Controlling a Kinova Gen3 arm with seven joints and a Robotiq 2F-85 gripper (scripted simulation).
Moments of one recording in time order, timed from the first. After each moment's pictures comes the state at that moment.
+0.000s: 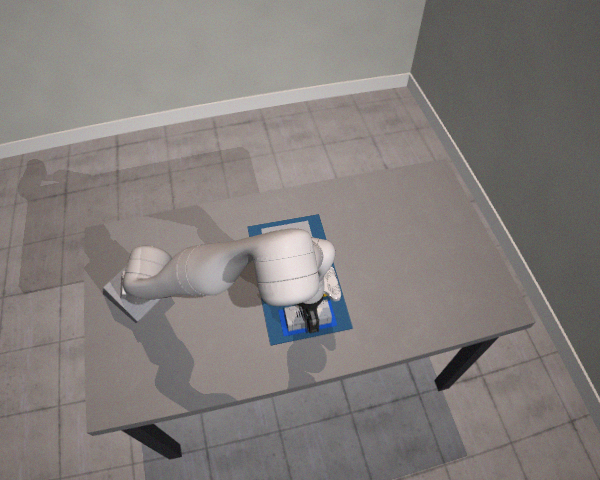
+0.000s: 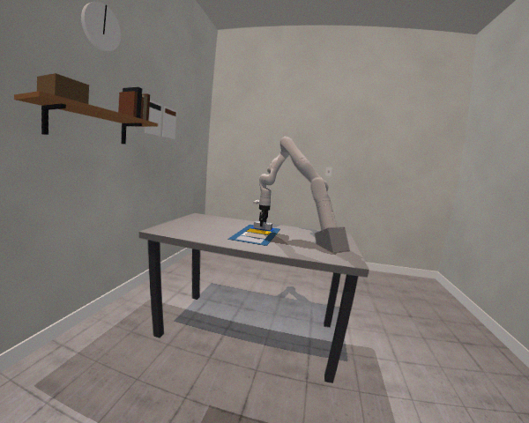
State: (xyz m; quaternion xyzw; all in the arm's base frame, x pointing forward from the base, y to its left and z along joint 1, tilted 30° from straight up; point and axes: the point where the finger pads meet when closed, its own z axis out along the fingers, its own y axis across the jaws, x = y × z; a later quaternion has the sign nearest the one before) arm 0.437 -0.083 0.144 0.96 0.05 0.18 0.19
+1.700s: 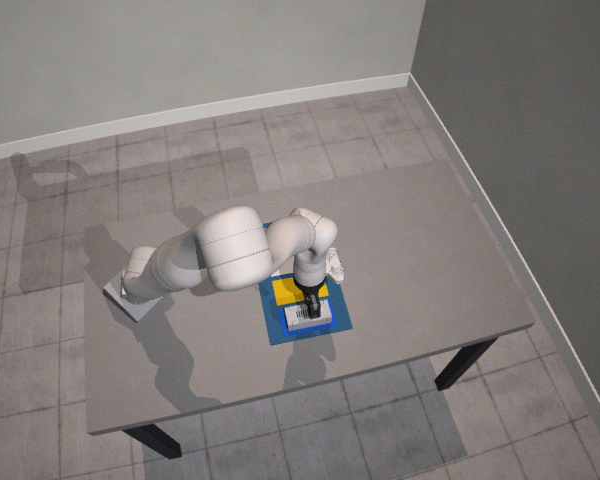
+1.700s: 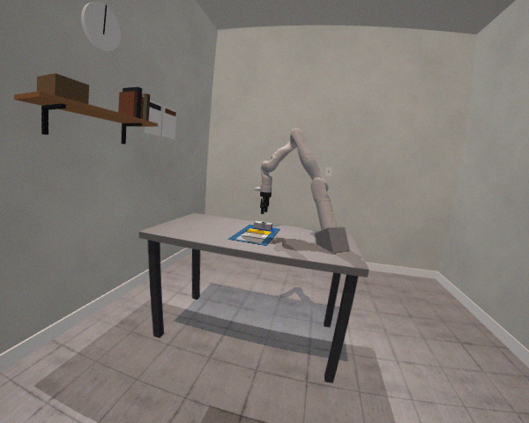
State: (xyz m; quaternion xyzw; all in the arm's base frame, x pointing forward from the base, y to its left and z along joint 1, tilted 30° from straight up) arm 0.405 -0.052 0.221 0.96 0.05 0.18 0.19
